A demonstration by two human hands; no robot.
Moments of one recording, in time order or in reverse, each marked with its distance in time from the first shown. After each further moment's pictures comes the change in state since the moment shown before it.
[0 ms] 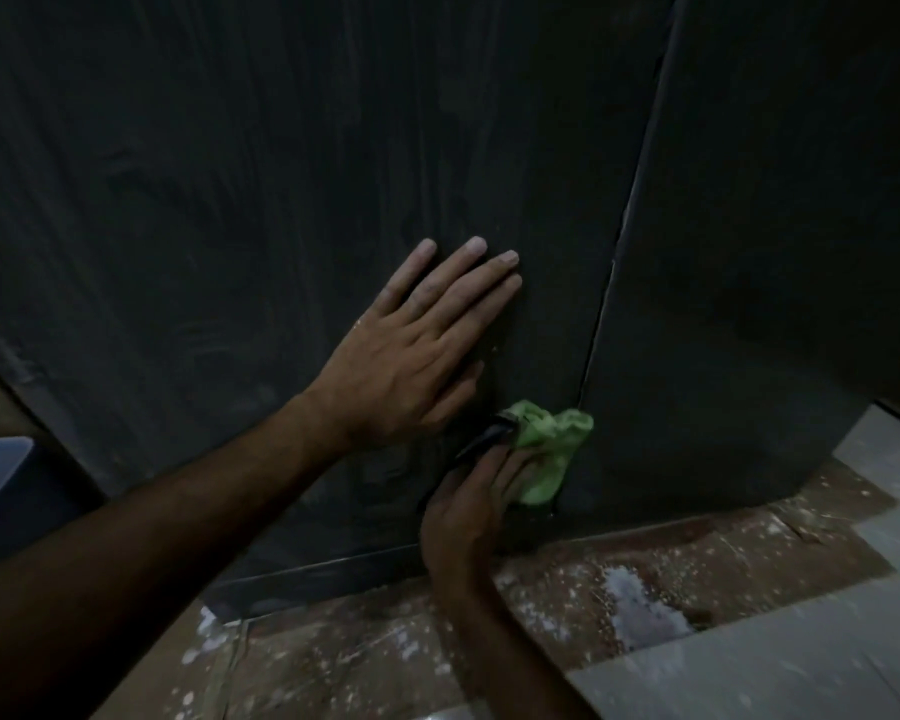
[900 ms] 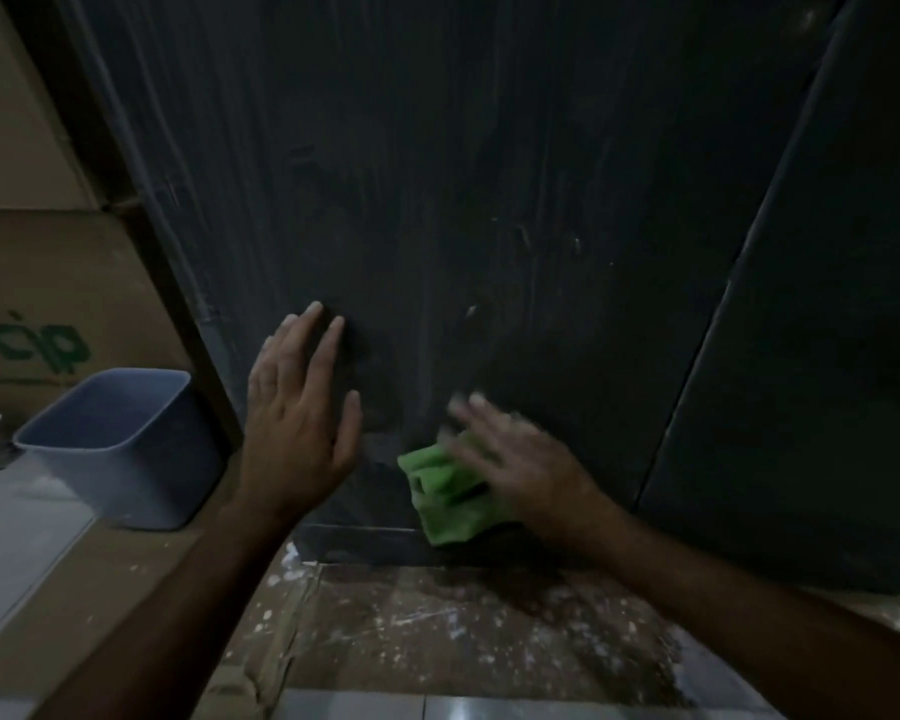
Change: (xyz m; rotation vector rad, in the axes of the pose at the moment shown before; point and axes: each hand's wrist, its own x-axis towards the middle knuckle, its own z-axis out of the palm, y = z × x) left_hand -0.156 0.004 -0.049 0.072 0.024 -0.778; right_hand 0.059 0.028 -0.038 -0.347 0.086 -1.365
